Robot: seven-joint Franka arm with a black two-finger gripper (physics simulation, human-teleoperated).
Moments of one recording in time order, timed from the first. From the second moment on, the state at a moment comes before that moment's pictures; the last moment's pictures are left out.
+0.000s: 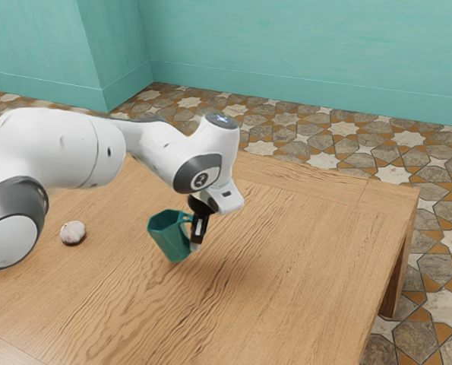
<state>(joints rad) -0.47 0.48 0.29 -1.74 0.12 2.03 0.89</state>
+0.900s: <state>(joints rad) -0.47 0.57 0.33 -1.70 0.09 2.01 0.90</state>
